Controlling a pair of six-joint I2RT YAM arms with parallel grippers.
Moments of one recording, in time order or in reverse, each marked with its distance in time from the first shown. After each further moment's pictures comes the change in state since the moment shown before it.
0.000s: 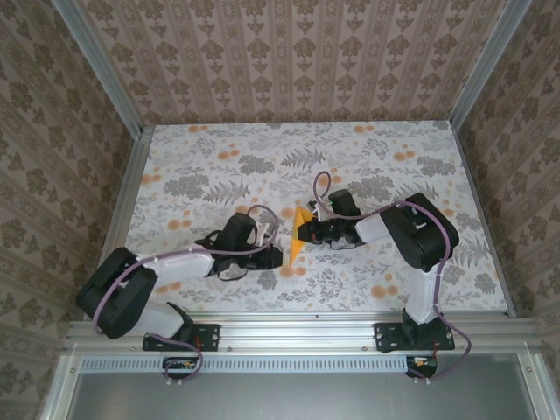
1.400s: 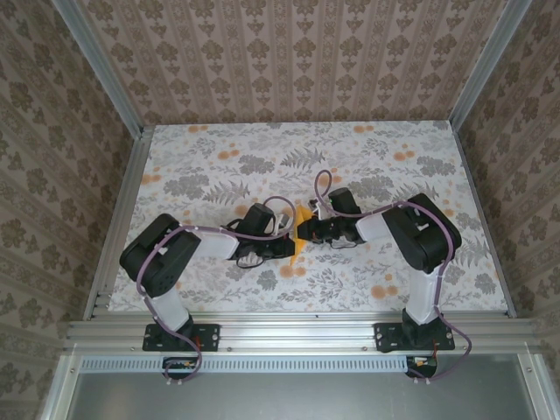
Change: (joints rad) left arm -0.020 0.367 0.183 0.121 -0.017 -0.027; right arm -0.003 -0.032 0.020 -0.085 0.027 0.030
